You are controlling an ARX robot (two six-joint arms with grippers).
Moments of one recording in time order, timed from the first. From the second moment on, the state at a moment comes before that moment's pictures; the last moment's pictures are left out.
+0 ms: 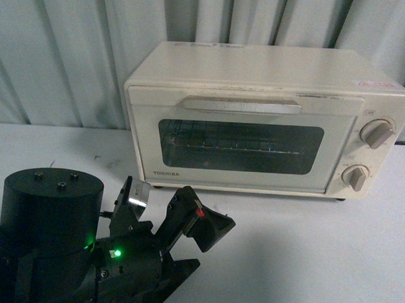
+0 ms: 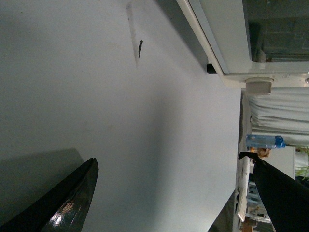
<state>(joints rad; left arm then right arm) -0.41 2.23 0.63 1.15 0.43 -1.11 0.01 0.52 0.17 0.12 0.22 -0.78</state>
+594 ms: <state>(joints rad) -0.39 2.24 0.61 1.19 0.42 -1.13 0.23 1.30 0.48 0.46 0.11 -1.12</state>
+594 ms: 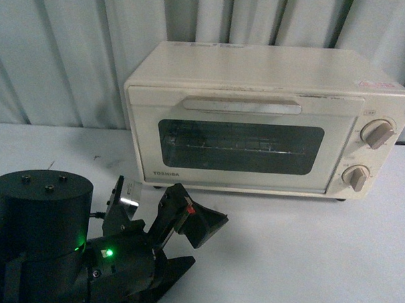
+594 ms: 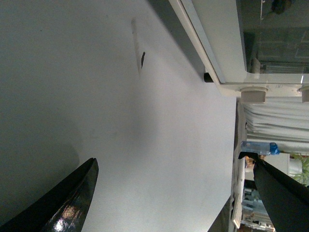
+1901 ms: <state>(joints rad) -0.38 2.25 0.61 1.21 0.41 -1.16 0.41 1.73 0.83 0.42 0.03 -1.20</state>
